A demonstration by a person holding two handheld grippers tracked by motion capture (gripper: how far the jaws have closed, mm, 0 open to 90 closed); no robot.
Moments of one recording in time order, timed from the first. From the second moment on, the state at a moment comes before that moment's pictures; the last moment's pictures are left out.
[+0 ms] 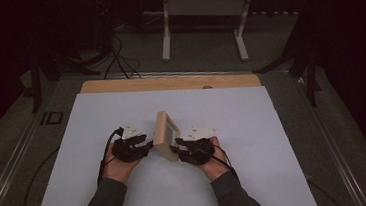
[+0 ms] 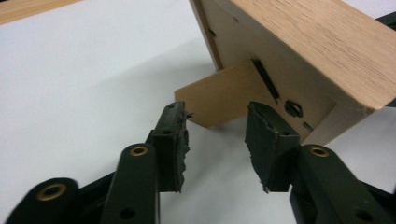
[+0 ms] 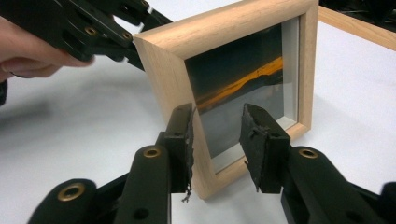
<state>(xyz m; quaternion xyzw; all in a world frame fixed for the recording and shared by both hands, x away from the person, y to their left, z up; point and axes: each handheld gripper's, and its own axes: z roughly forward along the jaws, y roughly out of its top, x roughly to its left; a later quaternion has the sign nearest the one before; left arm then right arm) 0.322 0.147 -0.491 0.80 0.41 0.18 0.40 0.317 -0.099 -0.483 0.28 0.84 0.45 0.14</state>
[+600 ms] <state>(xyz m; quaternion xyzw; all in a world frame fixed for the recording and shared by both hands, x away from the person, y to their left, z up) 0.313 0.161 -0.482 0.78 0.43 0.17 0.43 0.316 -0.111 -0.481 0.29 0.83 0.46 0.14</state>
